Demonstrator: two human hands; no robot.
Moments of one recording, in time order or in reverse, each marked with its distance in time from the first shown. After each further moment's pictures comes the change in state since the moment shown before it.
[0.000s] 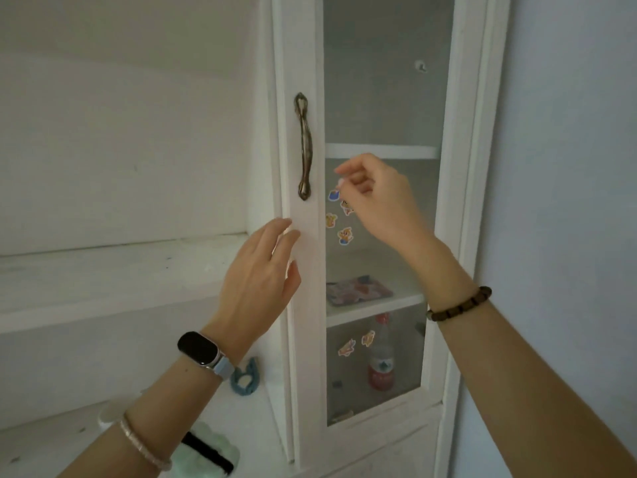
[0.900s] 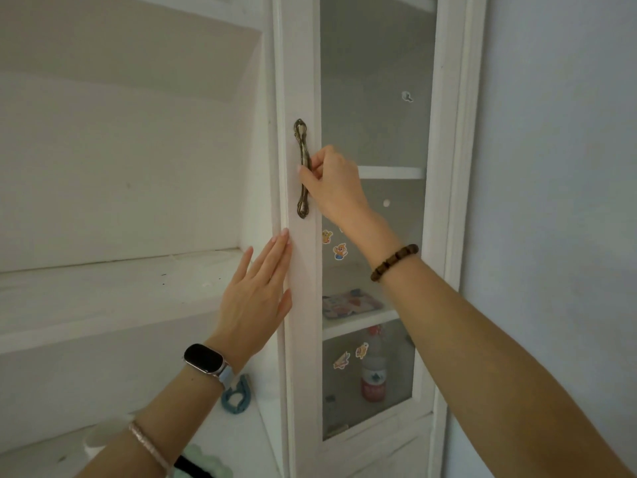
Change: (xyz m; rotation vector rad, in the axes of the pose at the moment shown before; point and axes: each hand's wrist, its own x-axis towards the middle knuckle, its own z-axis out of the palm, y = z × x) left_hand -0.009 -0.017 0.013 0.176 -0.263 0.022; right_hand 0.047 -0.037 0.043 -0.130 0.072 0.020
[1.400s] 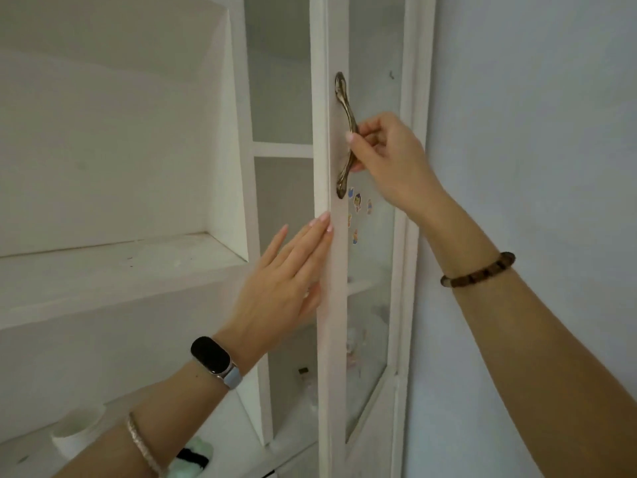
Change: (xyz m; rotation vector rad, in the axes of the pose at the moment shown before) left_hand -0.017 0.063 -0.040 -0.274 0.254 0.315; right_hand -0.063 -0.004 -0.112 0.114 0.064 0.008
